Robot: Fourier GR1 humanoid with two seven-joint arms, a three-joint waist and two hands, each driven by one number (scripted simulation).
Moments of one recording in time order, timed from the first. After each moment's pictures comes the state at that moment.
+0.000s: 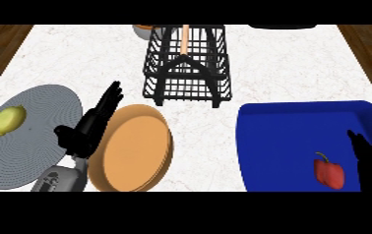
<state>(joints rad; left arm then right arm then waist) -0.13 0.26 -0.19 -1.37 0.18 0.01 -0.11 0.20 -0.78 0.37 -2.06 0.54 -0.10 1.12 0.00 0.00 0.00</state>
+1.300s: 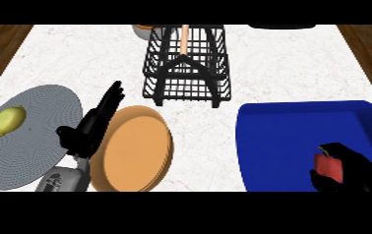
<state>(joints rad) -0.12 0.19 -0.13 -1.38 0.10 -0.04 -0.09 0.21 -0.49 0.20 -1.73 0.68 -0.14 0.82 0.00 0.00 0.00</state>
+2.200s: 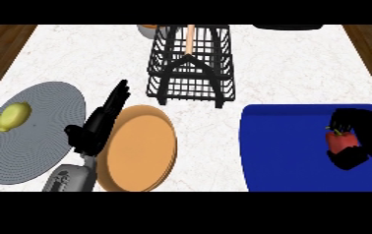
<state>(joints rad) -0.14 0.15 -0.12 -1.37 0.06 -0.06 -0.10 -0.07 -0.67 0.14 -1.48 0.66 0.09 0.35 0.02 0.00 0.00</state>
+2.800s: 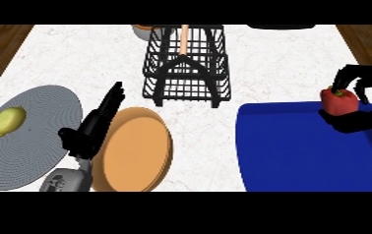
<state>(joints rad) -0.11 0.15 -0.10 -1.39 0.06 -0.07 -0.09 -0.25 -0.60 -0.04 -1.58 0.38 0.15 0.17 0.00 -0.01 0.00</state>
